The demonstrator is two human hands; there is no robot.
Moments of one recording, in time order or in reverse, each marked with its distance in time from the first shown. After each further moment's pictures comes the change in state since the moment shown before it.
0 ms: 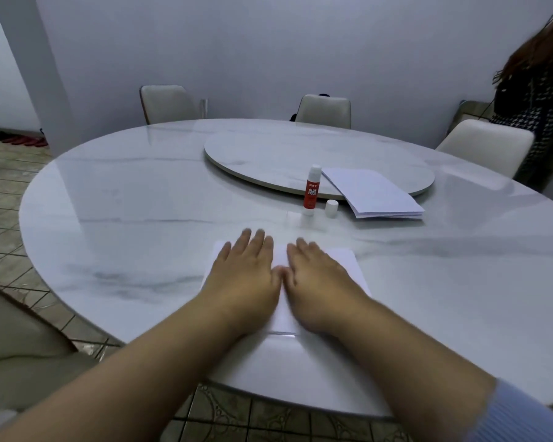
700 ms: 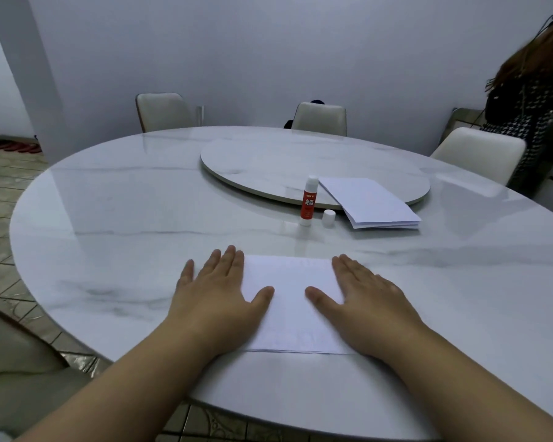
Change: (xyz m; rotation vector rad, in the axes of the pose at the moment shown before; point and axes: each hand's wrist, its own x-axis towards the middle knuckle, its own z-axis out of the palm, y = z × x) left_hand -0.007 -0.027 0.007 0.036 -0.034 -0.152; right_hand -0.021 0.049 -0.009 -0.065 -0.006 0.230
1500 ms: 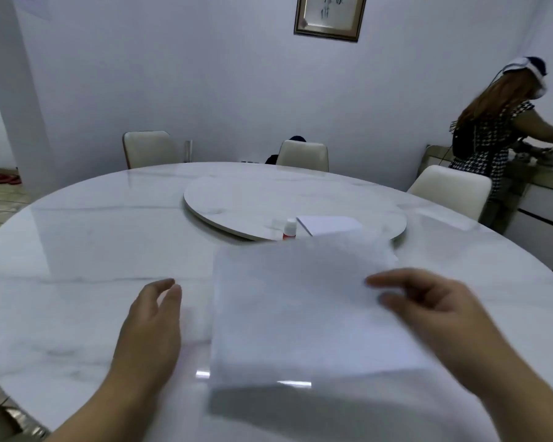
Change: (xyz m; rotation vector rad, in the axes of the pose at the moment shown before) left_hand 0.006 -0.020 -0.016 -0.998 0.460 -0.266; right_hand -0.024 0.052 -0.075 1.008 0.374 -0.156
